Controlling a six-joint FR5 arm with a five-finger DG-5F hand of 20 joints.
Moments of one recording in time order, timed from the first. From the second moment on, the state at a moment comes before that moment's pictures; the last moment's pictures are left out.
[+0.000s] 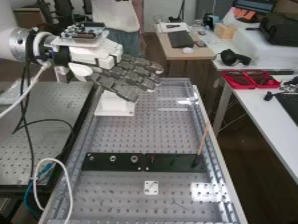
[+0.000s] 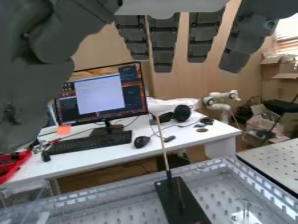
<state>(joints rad) 1.54 -1.59 -1.97 -2.83 -1.40 -0.64</state>
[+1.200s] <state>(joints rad) 1.25 -1.87 -1.95 -2.64 -1.77 -0.62</state>
